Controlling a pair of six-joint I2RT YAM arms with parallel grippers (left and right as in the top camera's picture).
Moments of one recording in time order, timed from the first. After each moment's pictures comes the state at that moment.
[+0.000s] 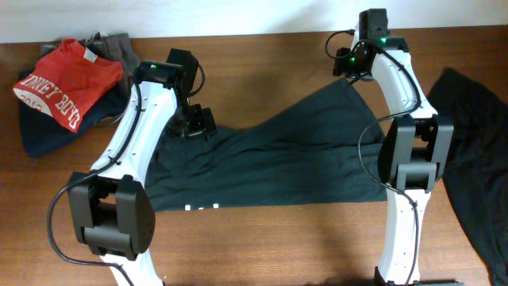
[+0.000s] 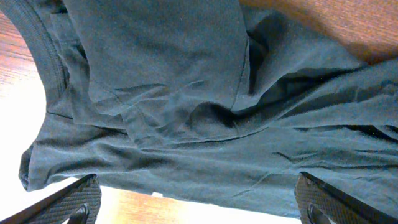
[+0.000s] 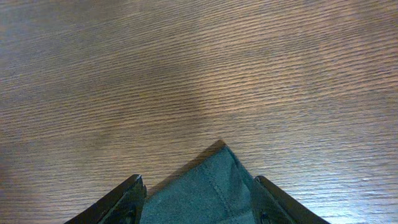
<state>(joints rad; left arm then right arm) -0.22 1.98 1.76 -1.35 -0.02 -0.48 -0.01 2.45 2.18 -0.81 -0.08 0.19</state>
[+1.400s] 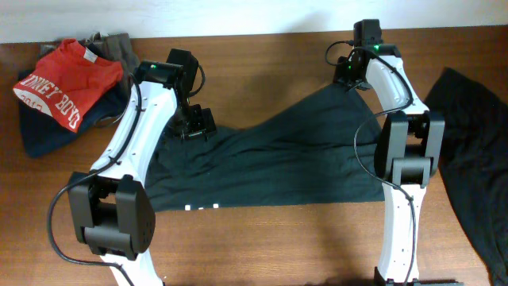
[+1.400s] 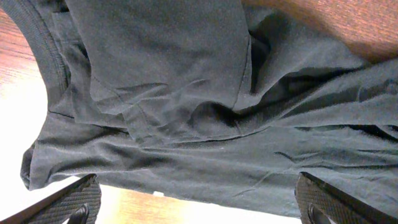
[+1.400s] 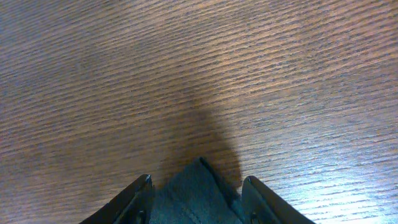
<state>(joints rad) -0.22 1.98 1.76 -1.35 -0.02 -0.48 -0.01 2.53 2.17 -0.79 -0.02 0.26</state>
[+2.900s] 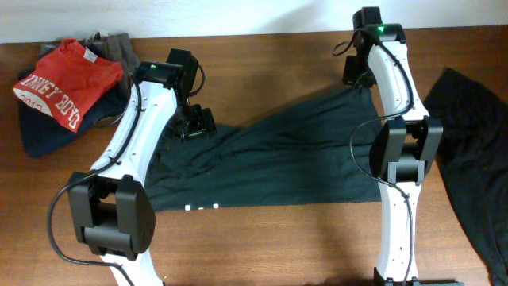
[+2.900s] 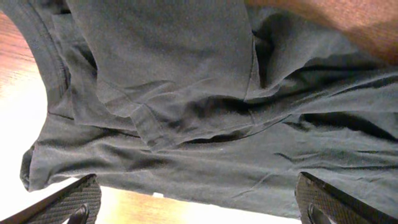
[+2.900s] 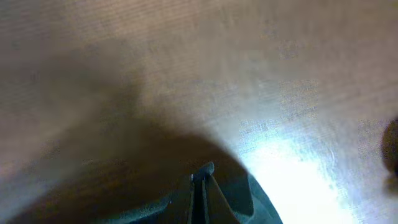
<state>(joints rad) -0.22 1.98 1.76 -1.35 -0.02 -0.48 0.01 2.57 2.49 -1.30 0.20 0.26</state>
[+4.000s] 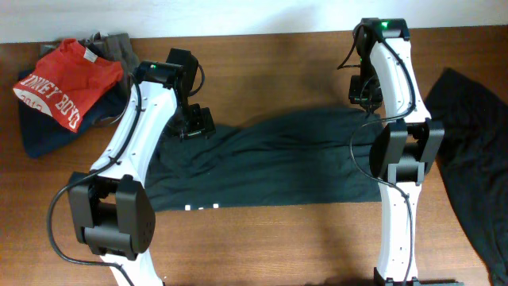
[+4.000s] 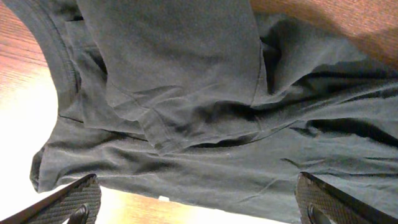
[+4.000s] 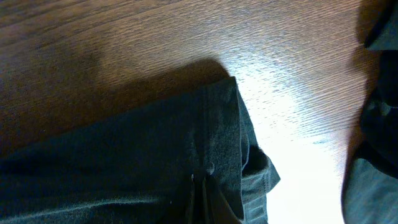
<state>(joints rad) -0.22 1.98 1.76 -1.34 -0.05 -0.48 0.01 2.57 2.55 -1.69 0.22 0.28</state>
